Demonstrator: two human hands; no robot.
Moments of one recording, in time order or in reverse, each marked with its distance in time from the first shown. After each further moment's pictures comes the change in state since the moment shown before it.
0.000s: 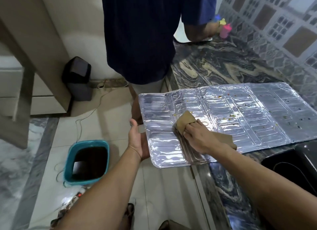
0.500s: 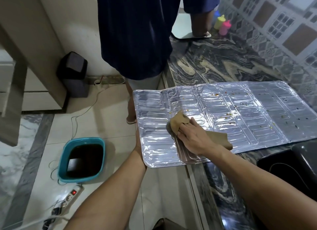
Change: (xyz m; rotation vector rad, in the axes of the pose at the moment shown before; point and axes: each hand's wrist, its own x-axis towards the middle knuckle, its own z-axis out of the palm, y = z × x) left_hand 0.001 -0.041 0.018 0.126 0.094 -0.005; right_hand -0.003 0.005 0.009 0.060 0.000 -0.081
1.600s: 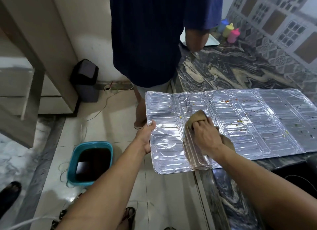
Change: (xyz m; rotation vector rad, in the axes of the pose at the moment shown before) left_hand 0.024 0.055 -0.010 0.165 0.153 0.186; right_hand 0.022 0.006 -0.009 -0.371 0.033 0.144
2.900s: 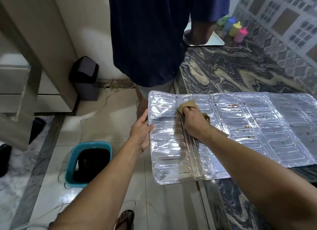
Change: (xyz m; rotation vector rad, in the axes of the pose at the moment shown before) left_hand 0.031 0.028 -0.009 0.069 -0.020 0.209; right_hand 0.082 -0.023 -0.022 0.303 0.019 0.065
